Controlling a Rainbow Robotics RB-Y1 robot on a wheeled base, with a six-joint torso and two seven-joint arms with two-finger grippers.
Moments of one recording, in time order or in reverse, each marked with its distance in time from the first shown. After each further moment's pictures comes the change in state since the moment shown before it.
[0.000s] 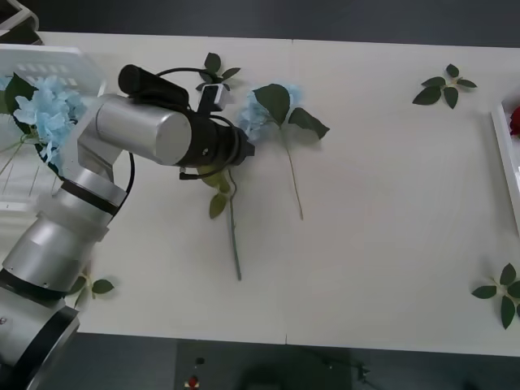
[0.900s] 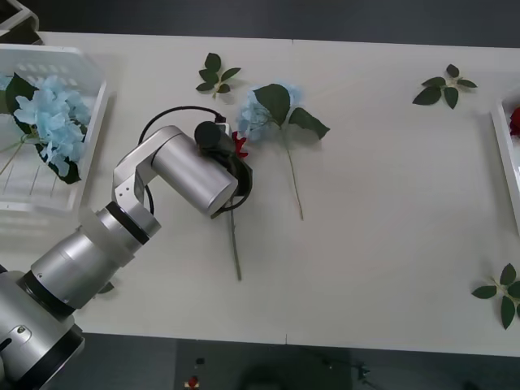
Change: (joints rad) right arm 0.000 0.008 0.001 -0.147 -0.062 -0.003 -0.002; left arm -0.008 -0.004 -0.277 0.068 -0.327 0.018 0.442
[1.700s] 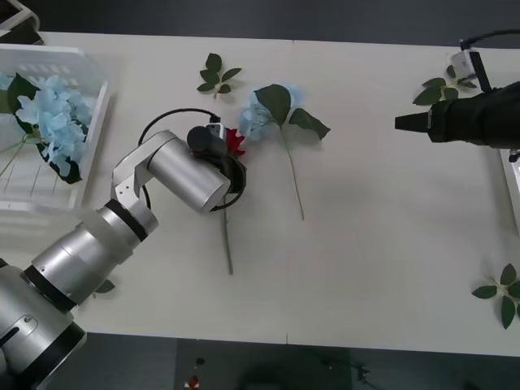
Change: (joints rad) right arm -0.080 0.317 0.001 -0.270 -0.345 0.011 0.349; left arm -0.027 0.000 0.000 0.141 0.008 -0.147 -0.035
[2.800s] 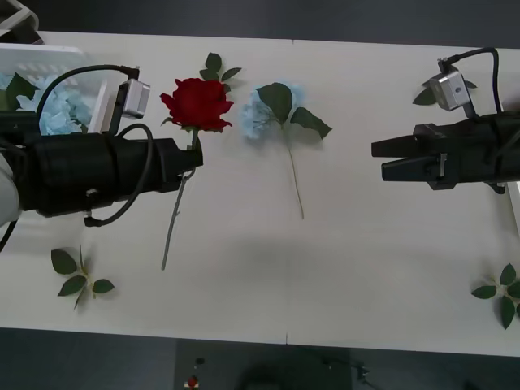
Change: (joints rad) right arm 0.075 -0.001 0.000 -0.107 -0.544 0.491 0.492; left arm 0.508 0.249 0.582 -0.858 1.018 0.133 -0.642
